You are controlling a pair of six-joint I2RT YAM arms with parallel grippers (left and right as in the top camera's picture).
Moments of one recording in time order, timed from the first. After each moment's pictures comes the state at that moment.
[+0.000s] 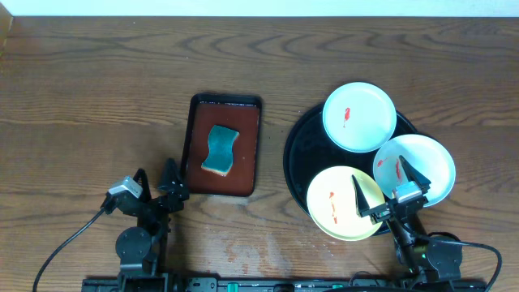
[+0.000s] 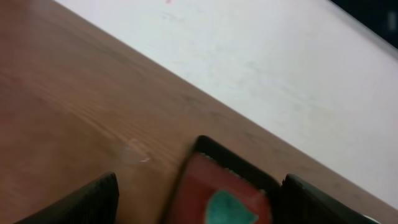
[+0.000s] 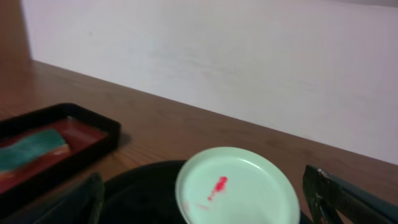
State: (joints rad) left arm 0.02 0.01 0.02 -0.08 -0.03 -0.56; right arm 0.15 0.01 0.01 0.03 -0.24 -0.12
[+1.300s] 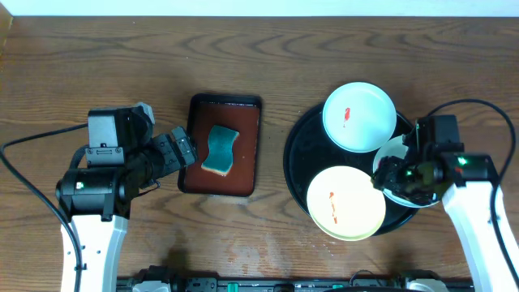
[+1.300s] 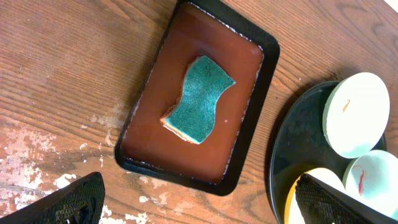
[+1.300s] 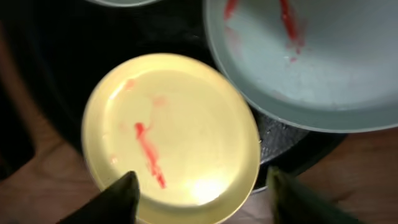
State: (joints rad) left arm 0.02 1.07 1.11 -1.05 0.24 -0.43; right arm 0.02 1.25 0.94 -1.09 -0.17 0.39
